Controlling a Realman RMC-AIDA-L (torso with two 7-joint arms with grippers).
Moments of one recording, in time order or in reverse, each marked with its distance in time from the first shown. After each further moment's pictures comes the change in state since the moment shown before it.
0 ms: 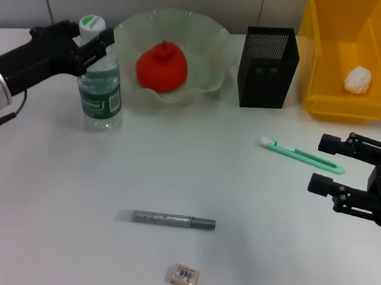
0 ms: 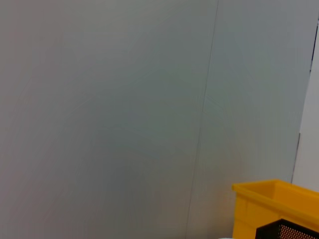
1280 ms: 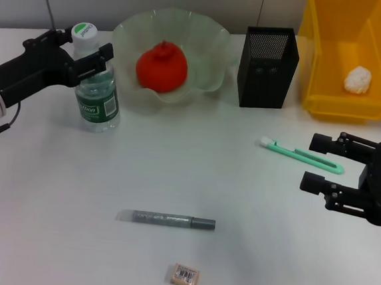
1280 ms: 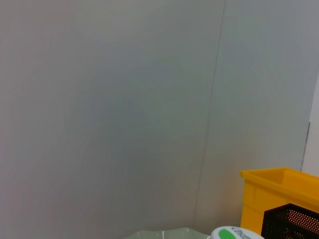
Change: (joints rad) left arm 0.029 0.000 0.007 -0.018 -0.020 -0.008 0.041; right arm 0.033 -0.002 0.005 0.054 -0.014 0.003 -0.010
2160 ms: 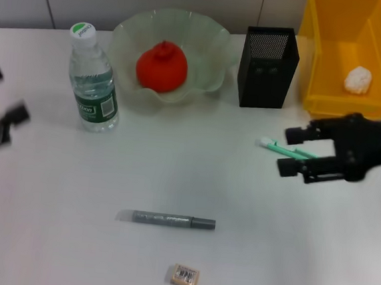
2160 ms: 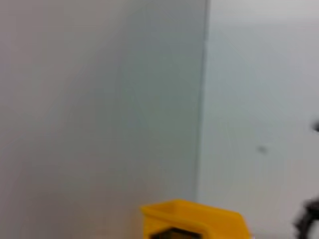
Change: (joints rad) left arm 0.369 0.086 -0.022 0.271 0.031 0.598 -0.060; right arm 0.263 -0.034 -0.016 -0.294 -0.388 -0.014 0.513
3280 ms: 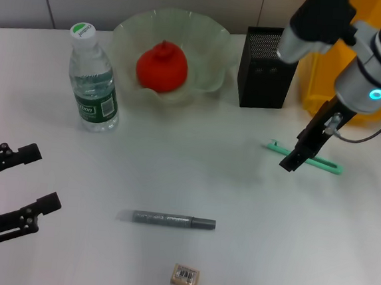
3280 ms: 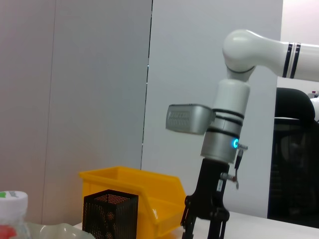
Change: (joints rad) left arm 0.035 -0.031 0.010 -0.039 0.145 0.094 0.085; right arm 0.444 0.015 -0.361 0.241 -0.779 0.321 0.458
